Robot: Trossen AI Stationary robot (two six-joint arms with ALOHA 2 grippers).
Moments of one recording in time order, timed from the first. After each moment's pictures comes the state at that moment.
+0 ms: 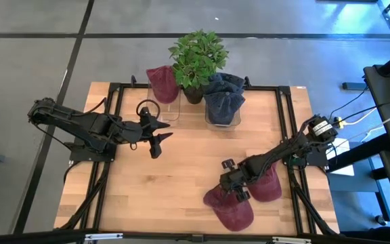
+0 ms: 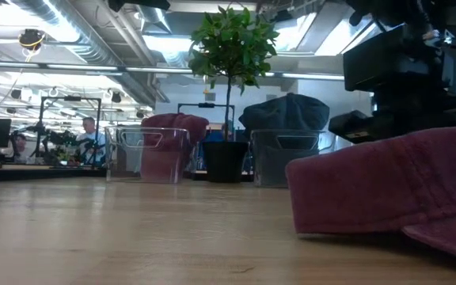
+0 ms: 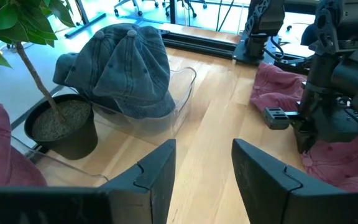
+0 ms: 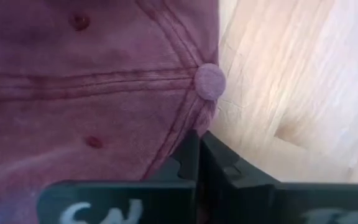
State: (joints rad) left arm -0.26 1.07 1.04 -0.50 -0.58 -0.35; right arm 0.44 1.77 0.93 -0.40 0.00 0.07
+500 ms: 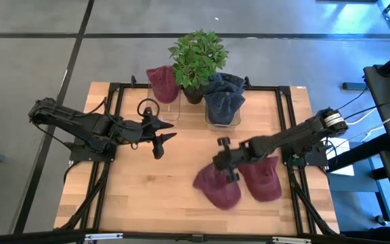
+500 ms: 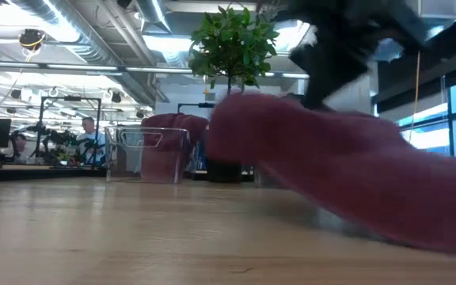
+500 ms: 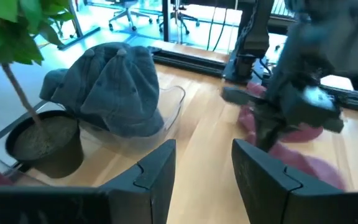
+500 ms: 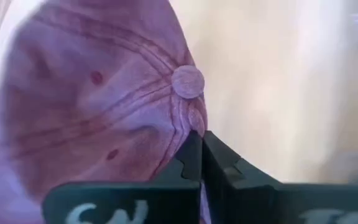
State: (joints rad) left arm -0.26 1.10 1.04 -0.39 -0.57 -0.33; right arm 0.29 1.59 1.08 -0.53 0.19 -0.06
